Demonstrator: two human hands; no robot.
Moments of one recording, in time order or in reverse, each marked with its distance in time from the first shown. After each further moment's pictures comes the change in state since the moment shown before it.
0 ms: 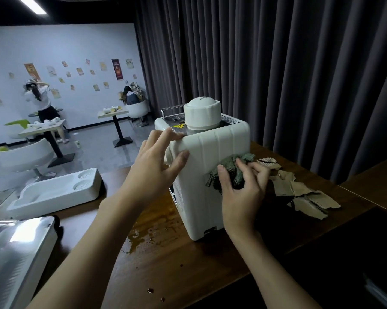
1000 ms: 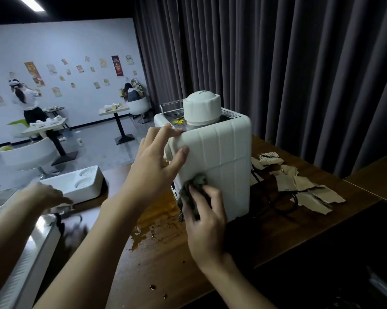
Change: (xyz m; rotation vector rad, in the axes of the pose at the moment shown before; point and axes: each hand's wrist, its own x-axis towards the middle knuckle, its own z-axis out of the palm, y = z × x) left_hand -0.002 0.002 0.003 -0.067 0.033 -0.020; right_hand -0.078 -0.006 0.012 -0.024 -0.270 -0.210
